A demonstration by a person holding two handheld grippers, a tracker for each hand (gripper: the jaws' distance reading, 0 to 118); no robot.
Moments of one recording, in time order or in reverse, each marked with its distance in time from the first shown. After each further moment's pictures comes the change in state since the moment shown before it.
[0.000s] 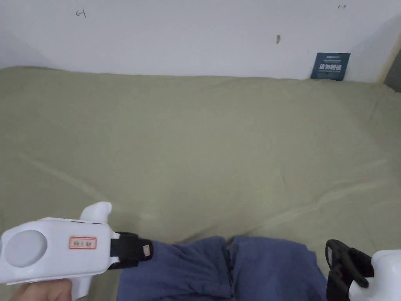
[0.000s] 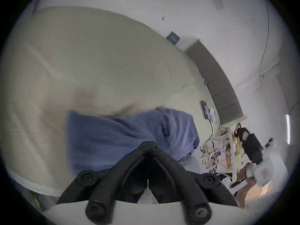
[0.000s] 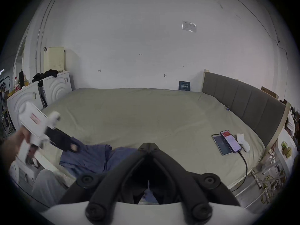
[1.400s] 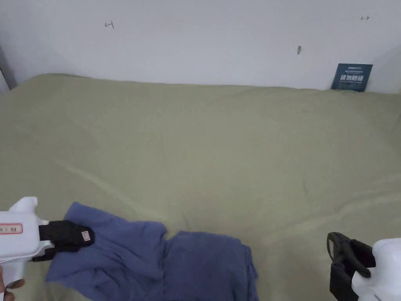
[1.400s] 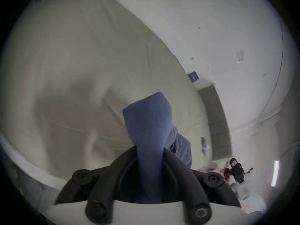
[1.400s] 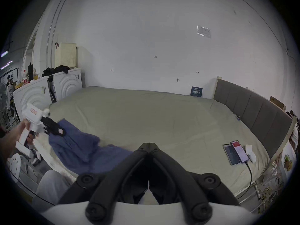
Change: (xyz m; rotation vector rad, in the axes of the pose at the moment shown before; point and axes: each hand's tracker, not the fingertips) left arm -0.079 0.017 0.093 0.162 0.154 0.208; right arm -0.019 0.018 0.000 0.027 0.076 0.055
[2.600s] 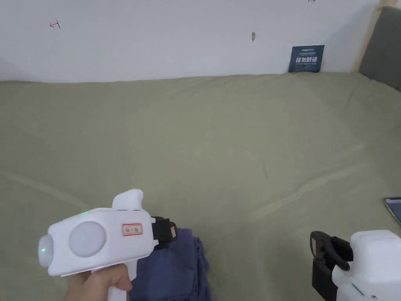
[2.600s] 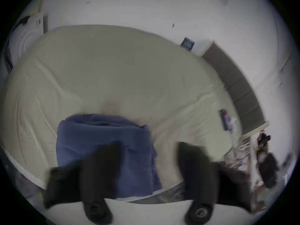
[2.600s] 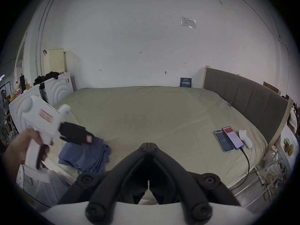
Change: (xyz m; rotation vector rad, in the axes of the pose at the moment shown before) left arm 0.180 -0.075 -0.116 -0.087 -0.163 -0.242; right arm 0.042 -0.025 0.007 -0.071 -0.067 -0.111
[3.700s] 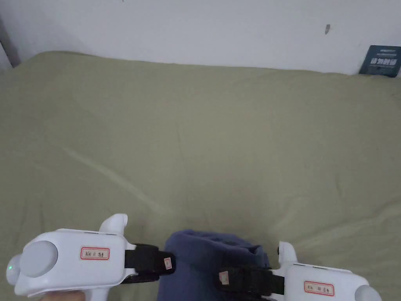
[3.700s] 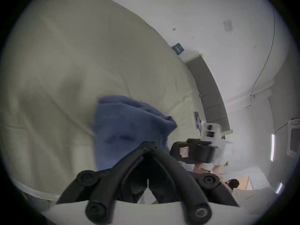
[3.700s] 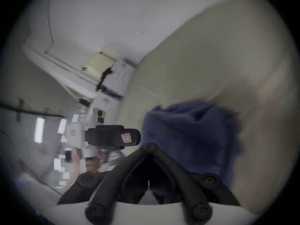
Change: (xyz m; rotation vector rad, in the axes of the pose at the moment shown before) left arm -0.172 0.010 0.039 -0.138 -0.121 0.184; right arm -0.098 -0.087 -0.255 -0.693 1.012 -0.681
